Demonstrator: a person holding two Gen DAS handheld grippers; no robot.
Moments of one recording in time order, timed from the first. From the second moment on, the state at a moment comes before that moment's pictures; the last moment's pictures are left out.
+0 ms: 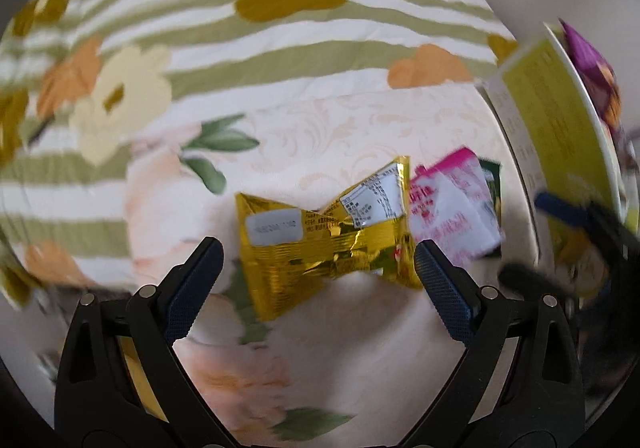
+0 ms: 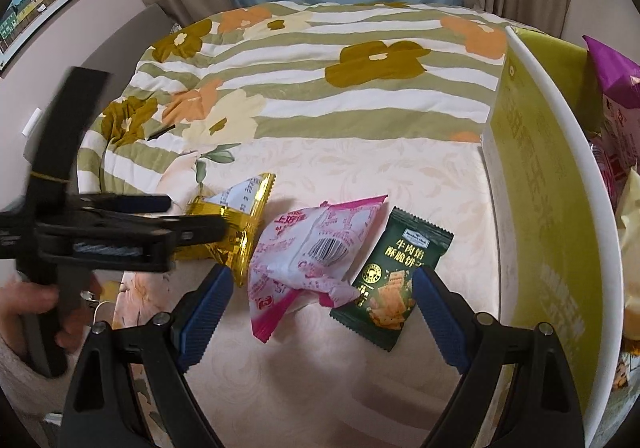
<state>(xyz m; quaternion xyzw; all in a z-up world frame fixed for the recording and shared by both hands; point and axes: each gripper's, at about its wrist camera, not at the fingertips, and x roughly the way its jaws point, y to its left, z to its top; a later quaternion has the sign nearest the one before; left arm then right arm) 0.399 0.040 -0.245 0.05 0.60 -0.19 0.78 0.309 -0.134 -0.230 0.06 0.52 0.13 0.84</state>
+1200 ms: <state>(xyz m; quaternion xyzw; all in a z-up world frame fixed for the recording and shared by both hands) 0.392 0.039 -0.295 0.18 0.63 -0.28 0.70 0.344 -0.108 -0.265 0.04 0.56 0.17 0.81</state>
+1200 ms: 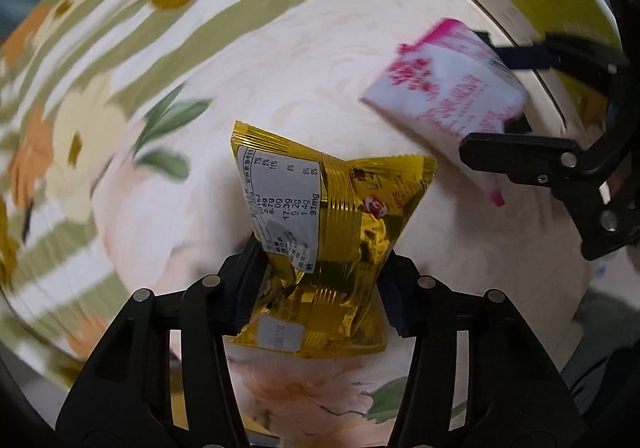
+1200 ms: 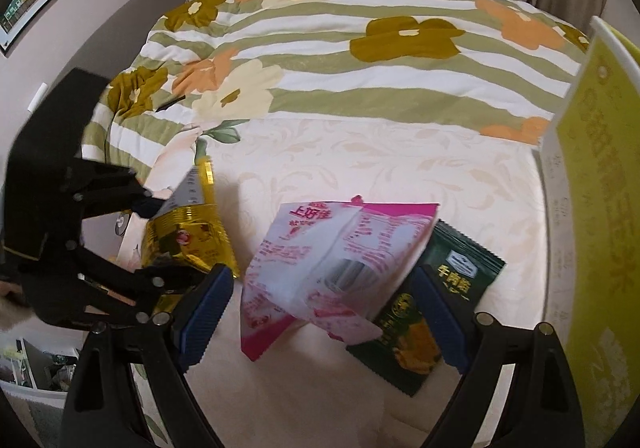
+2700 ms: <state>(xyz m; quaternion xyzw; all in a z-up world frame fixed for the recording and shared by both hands) 0.302 -0.050 -0.078 0.03 0.47 -0.32 0.83 0.216 -0.200 -0.086 0.09 0.41 0.05 0.91</state>
